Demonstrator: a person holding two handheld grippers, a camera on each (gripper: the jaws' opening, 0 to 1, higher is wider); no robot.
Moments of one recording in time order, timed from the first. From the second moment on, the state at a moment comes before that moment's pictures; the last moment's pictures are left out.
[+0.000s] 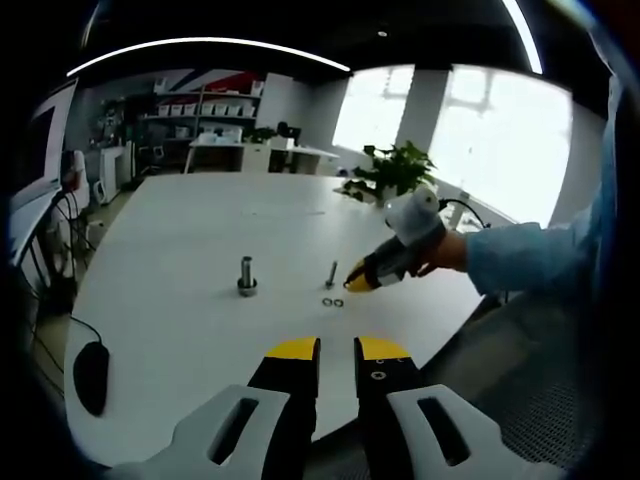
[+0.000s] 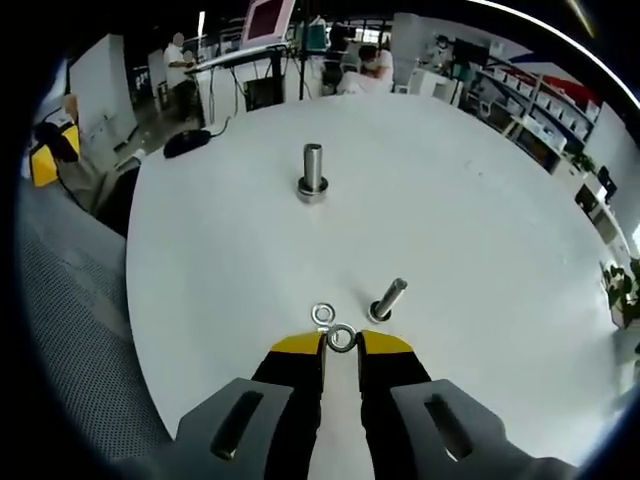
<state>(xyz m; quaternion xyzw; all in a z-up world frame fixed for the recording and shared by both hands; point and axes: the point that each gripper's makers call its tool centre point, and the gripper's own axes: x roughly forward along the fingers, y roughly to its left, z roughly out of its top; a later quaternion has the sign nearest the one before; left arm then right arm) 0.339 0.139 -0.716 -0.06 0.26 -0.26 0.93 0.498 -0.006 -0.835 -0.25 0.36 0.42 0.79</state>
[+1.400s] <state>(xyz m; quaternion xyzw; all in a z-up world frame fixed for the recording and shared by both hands) 0.338 0.138 -0.718 -0.06 0.26 -0.26 0.93 0.540 -0.001 -0.810 -0.28 0.23 0.36 0.86</state>
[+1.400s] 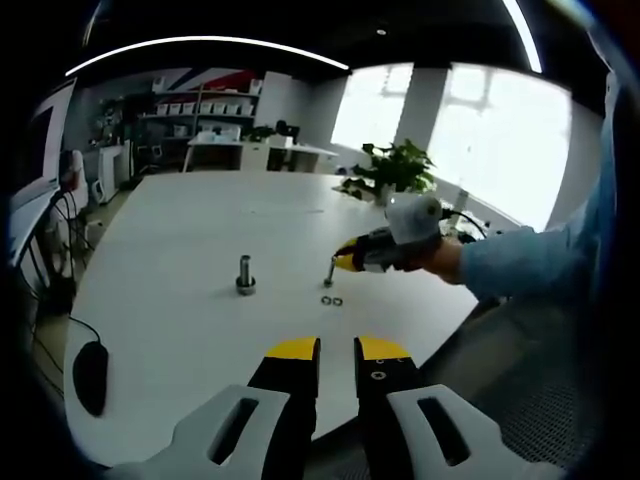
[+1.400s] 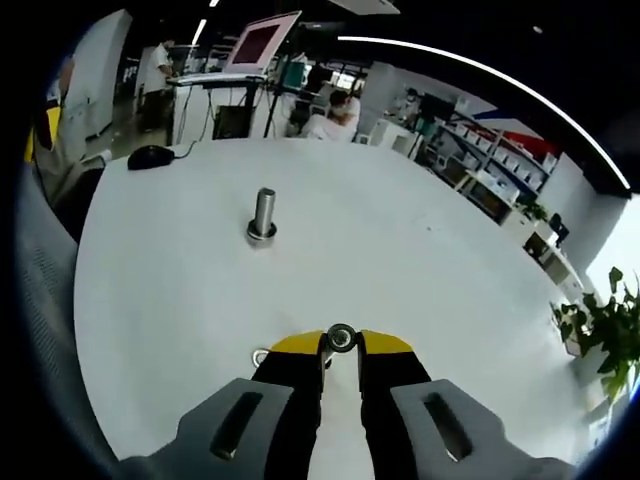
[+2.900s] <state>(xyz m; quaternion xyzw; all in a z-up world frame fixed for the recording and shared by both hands) 0.339 0.141 -0.722 -0.06 0.26 -0.26 0.93 0.541 0.005 -0.813 -0.20 0.27 0.37 0.87</state>
